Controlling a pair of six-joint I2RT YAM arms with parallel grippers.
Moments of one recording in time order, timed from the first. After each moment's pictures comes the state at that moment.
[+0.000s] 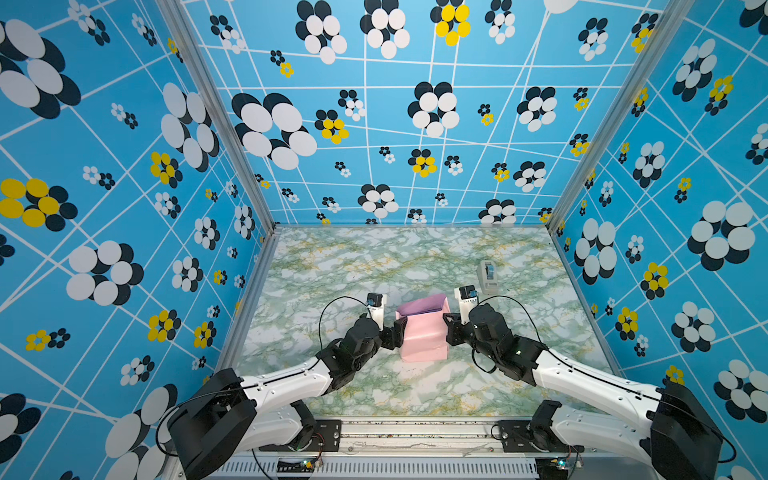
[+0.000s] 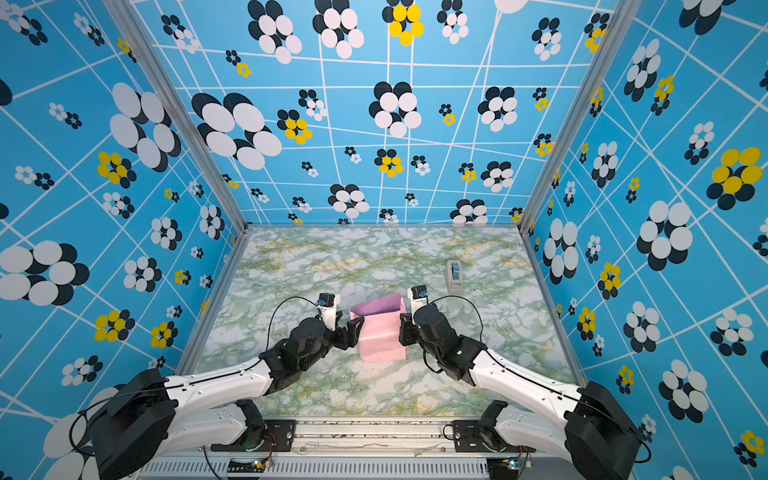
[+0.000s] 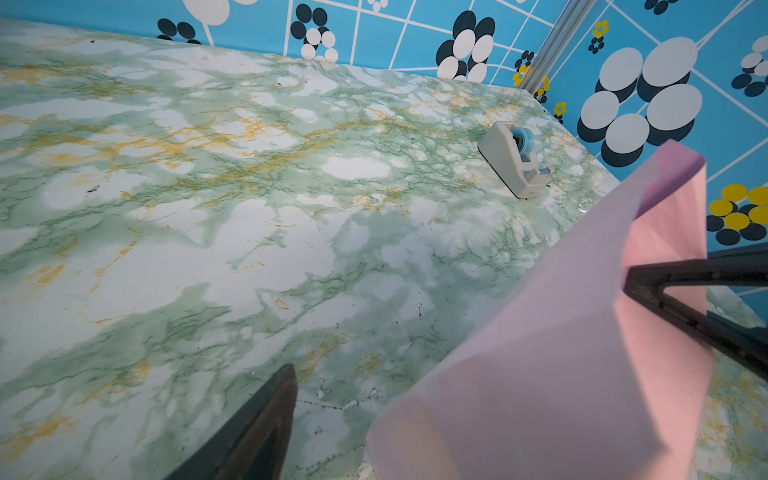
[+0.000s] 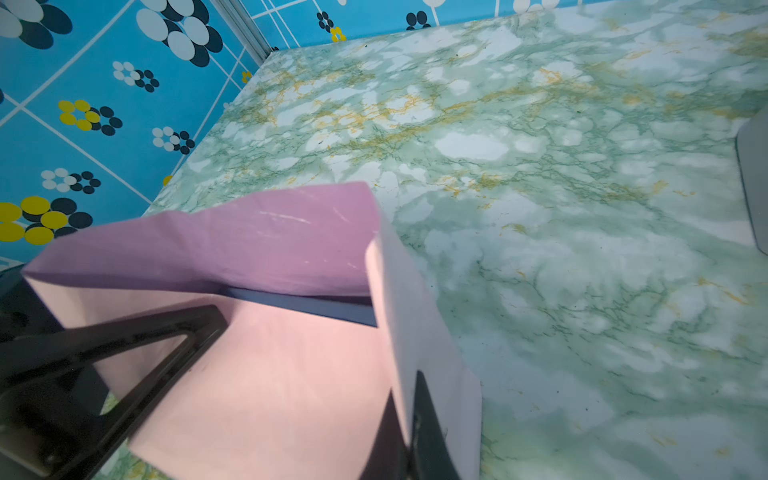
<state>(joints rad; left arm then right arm) -0.83 1.19 0.40 0.41 -0.23 -0.44 0.81 1.11 0.56 0.00 0.21 0.47</state>
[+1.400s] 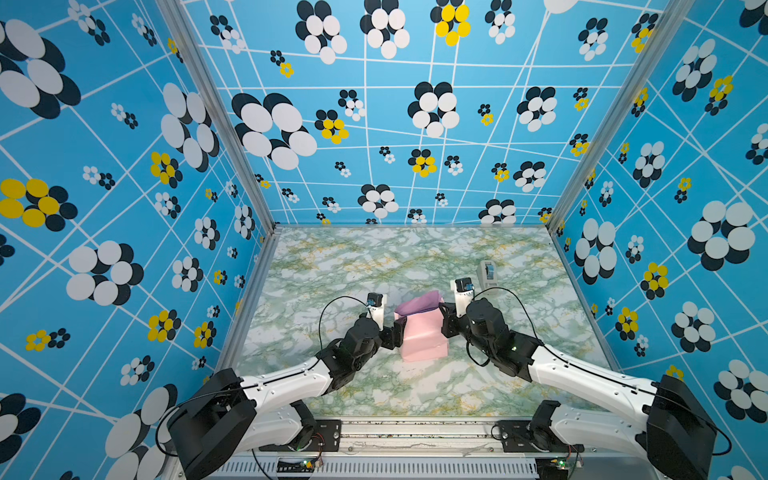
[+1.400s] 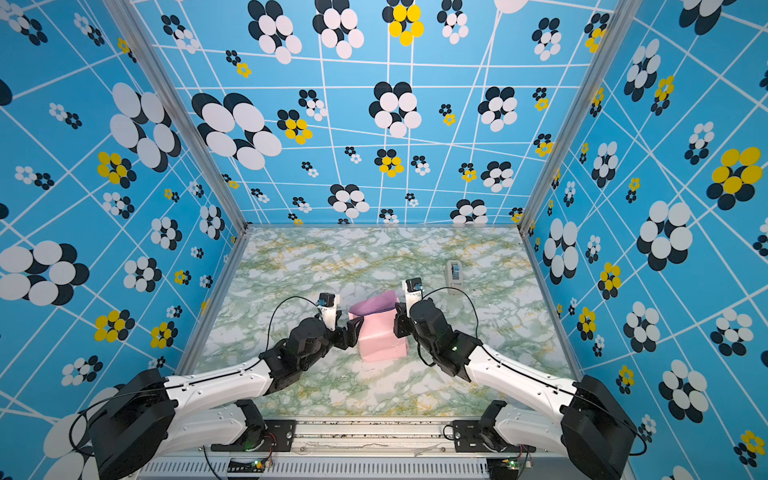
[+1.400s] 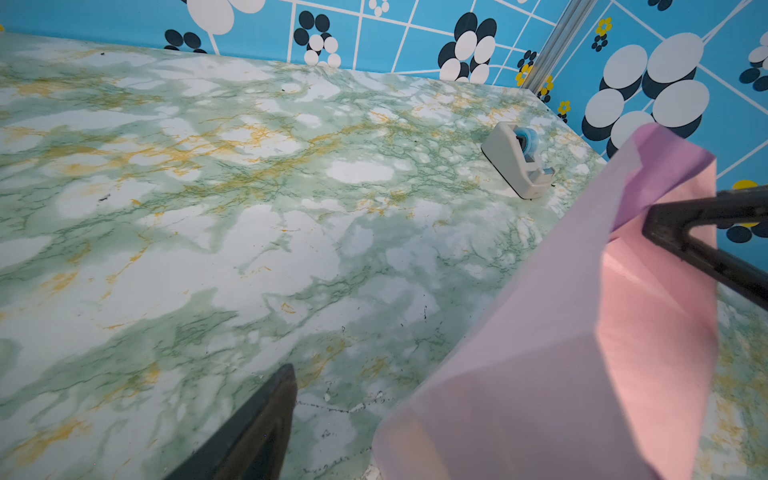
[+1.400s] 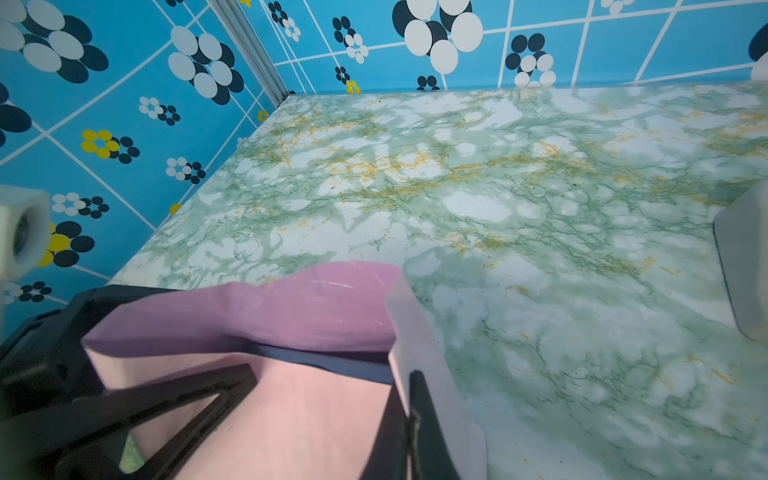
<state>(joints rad) -0.83 1.19 0.40 0.41 -0.24 -0.42 0.83 1.15 0.62 0.09 0.27 0.38</state>
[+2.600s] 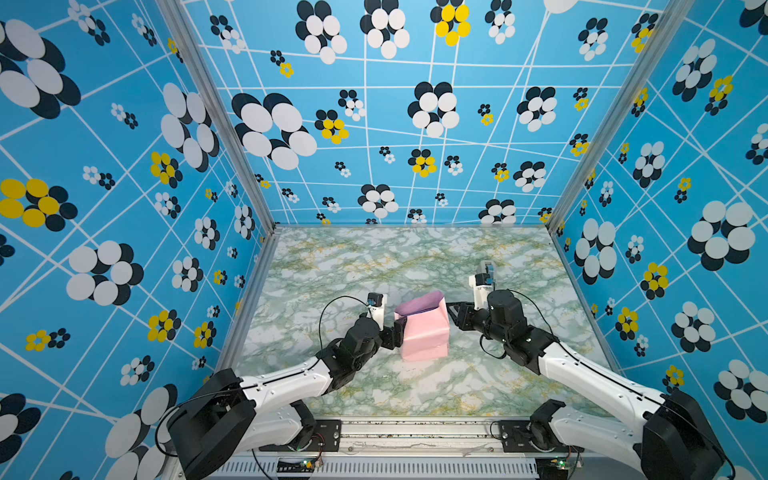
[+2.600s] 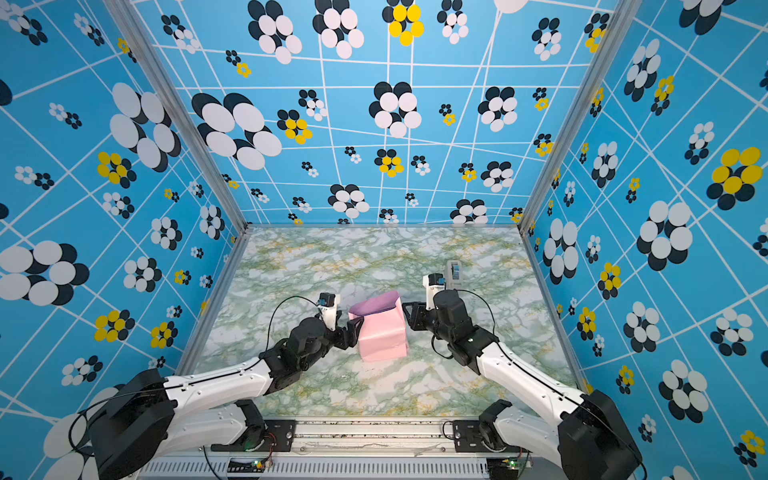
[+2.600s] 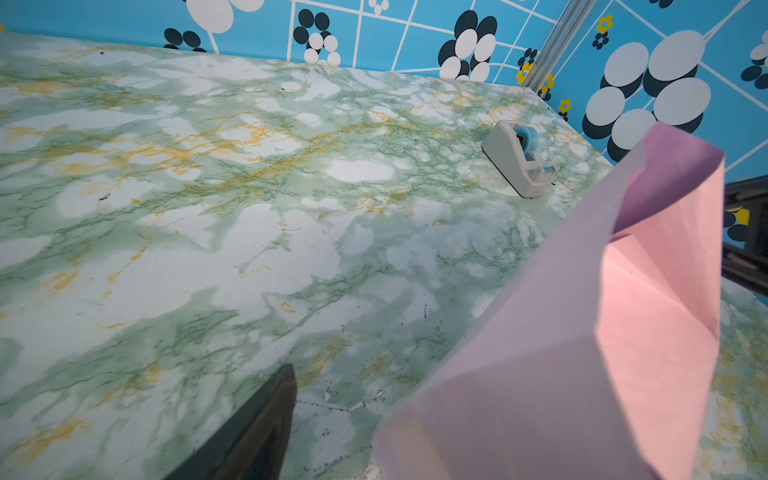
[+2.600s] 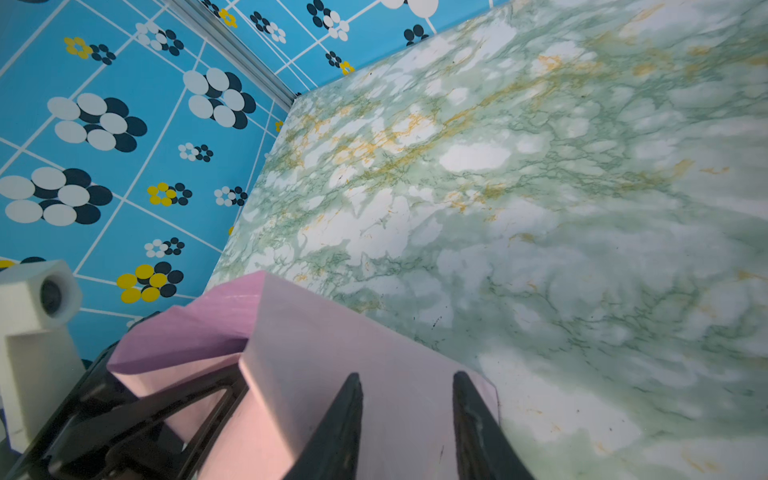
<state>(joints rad) -0.83 1.19 0.40 0.40 -0.24 -0.42 0.59 1.12 0.58 0.03 -0.09 0.58</state>
